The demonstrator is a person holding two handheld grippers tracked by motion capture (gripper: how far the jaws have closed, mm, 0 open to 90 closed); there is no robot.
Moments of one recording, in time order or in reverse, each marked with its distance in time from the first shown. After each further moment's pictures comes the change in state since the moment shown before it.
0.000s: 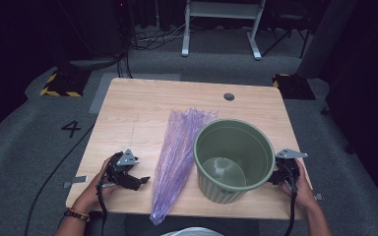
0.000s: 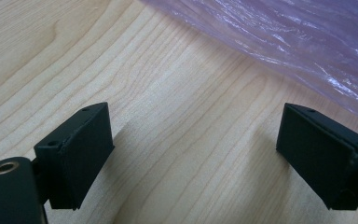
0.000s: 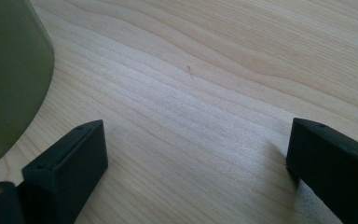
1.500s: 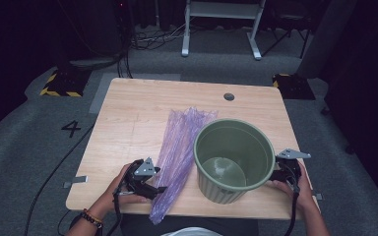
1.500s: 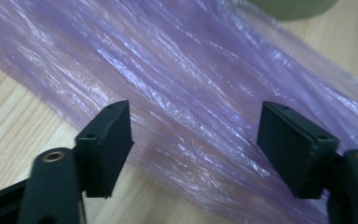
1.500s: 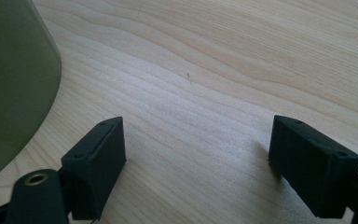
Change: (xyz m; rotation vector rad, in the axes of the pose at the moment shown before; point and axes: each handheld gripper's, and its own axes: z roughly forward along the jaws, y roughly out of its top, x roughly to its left) left arm -0.053 0.032 0.014 -0.007 -0.138 0.128; right arm -0.003 -0.001 -0.004 -0.037 0.017 0.010
